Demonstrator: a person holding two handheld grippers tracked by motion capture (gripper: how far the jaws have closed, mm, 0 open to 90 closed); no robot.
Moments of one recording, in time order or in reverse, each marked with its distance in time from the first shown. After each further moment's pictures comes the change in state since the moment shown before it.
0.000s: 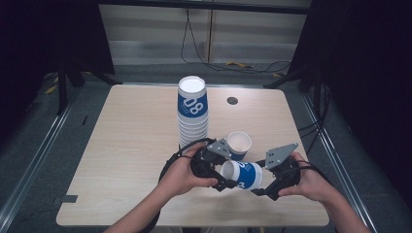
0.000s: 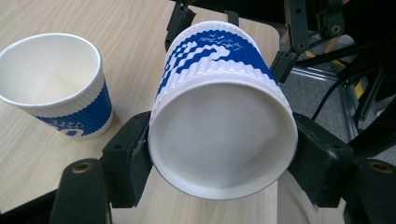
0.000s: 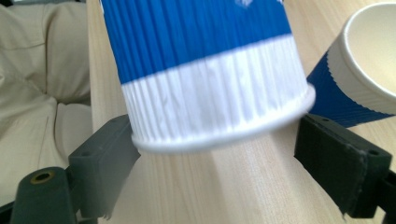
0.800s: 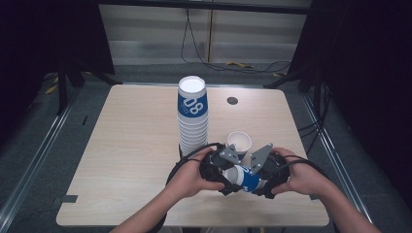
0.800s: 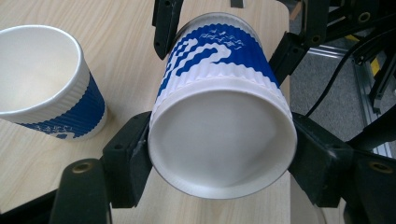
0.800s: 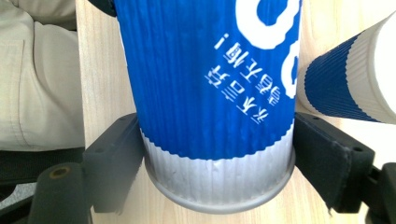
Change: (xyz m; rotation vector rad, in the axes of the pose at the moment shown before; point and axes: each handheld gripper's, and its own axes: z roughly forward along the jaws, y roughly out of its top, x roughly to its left) left arm -0.006 0.004 0.023 0.076 0.018 0.052; right arm 0.008 0.040 0.008 0.332 -0.014 -0.183
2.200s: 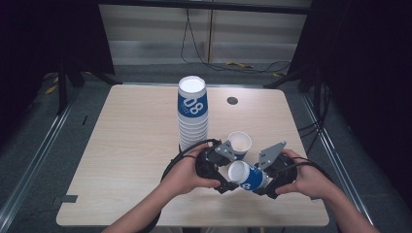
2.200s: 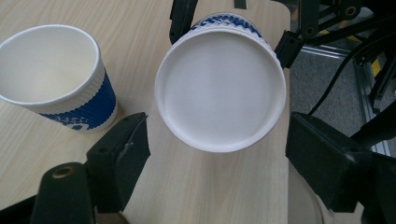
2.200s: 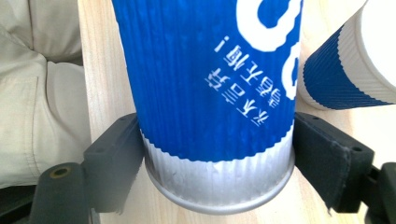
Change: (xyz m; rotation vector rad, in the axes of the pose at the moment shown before) left arm 0.003 0.002 -0.015 0.009 0.010 -0.009; right arm -0.002 -0.022 -0.001 -0.125 0.008 0.120
